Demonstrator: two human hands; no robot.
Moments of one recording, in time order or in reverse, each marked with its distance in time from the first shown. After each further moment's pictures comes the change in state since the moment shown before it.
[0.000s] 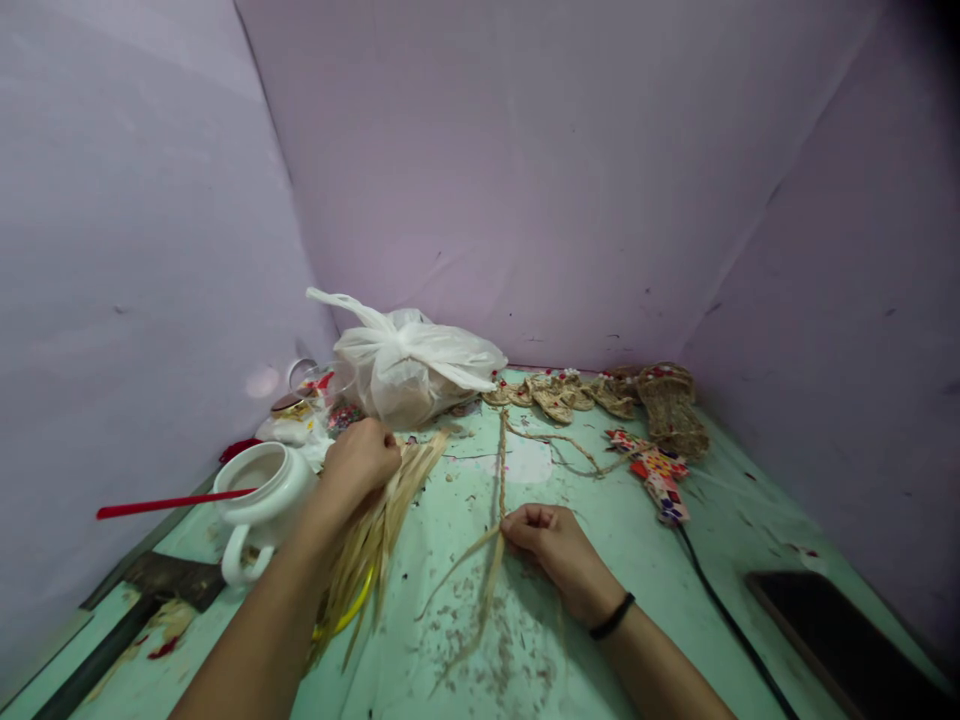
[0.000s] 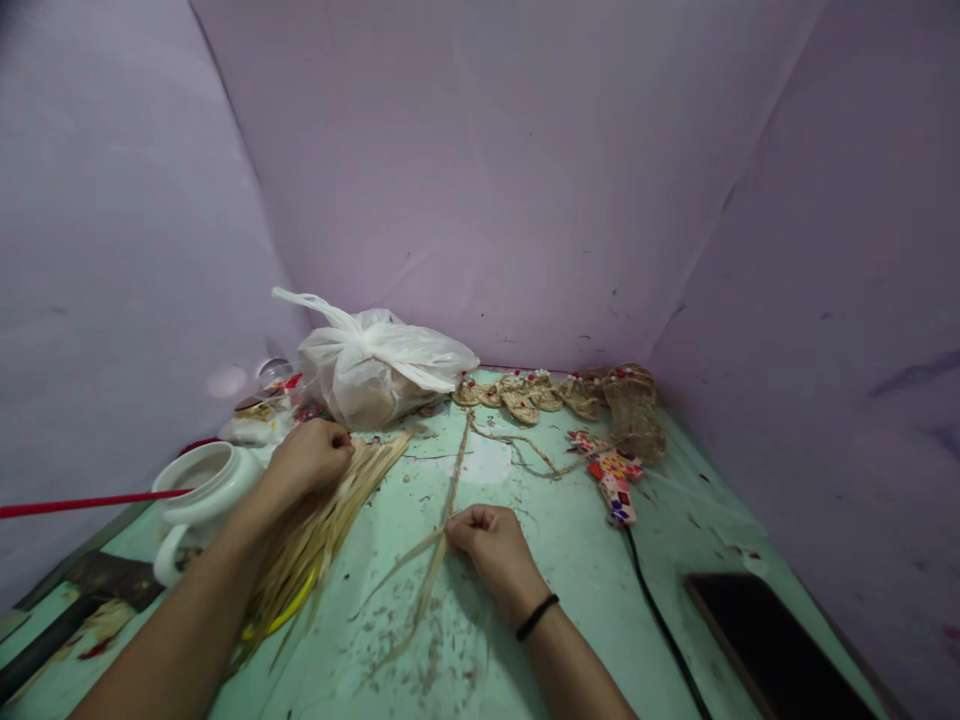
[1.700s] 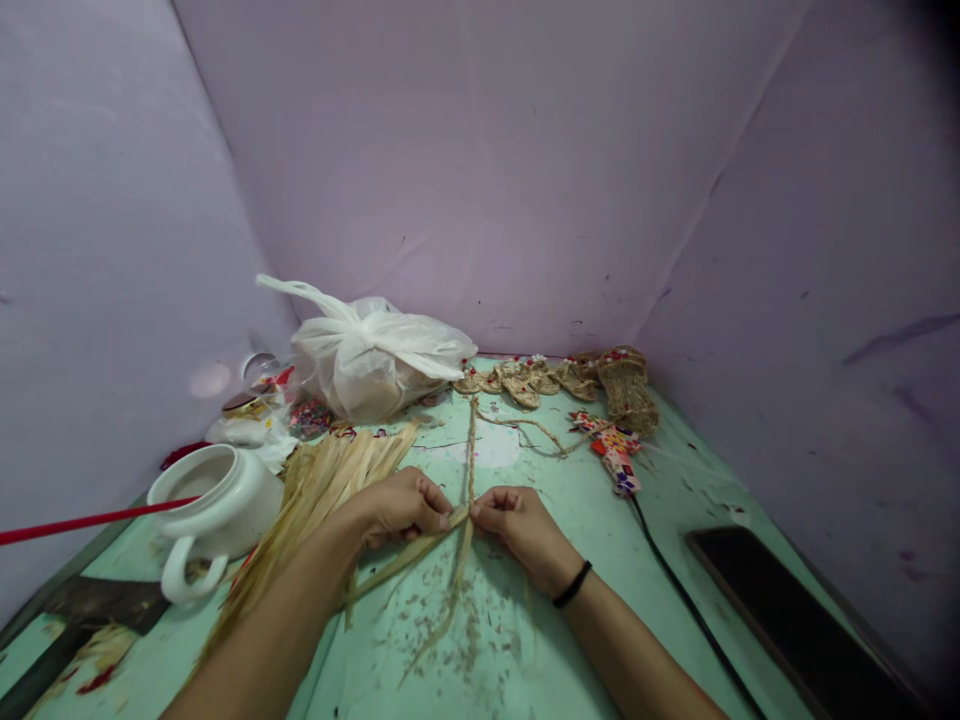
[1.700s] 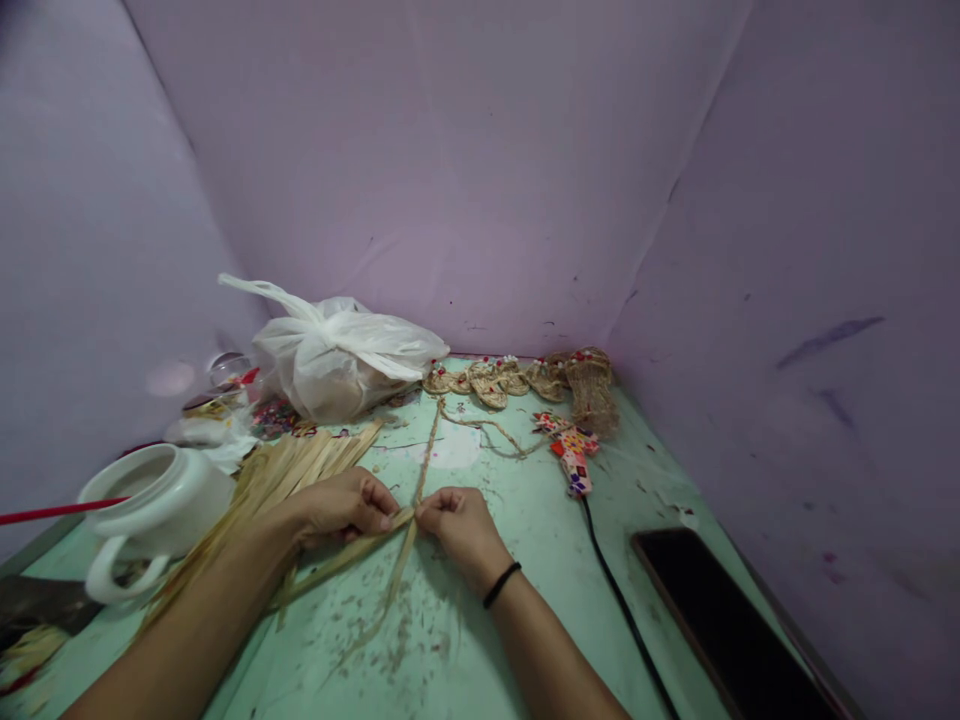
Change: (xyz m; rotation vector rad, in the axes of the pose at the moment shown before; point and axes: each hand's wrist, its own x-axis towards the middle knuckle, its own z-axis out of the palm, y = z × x) left_hand -0.032 0.045 0.038 -0.812 -0.946 0.131; right_hand 0.000 -0.003 0.000 0.069 -0.009 -0.012
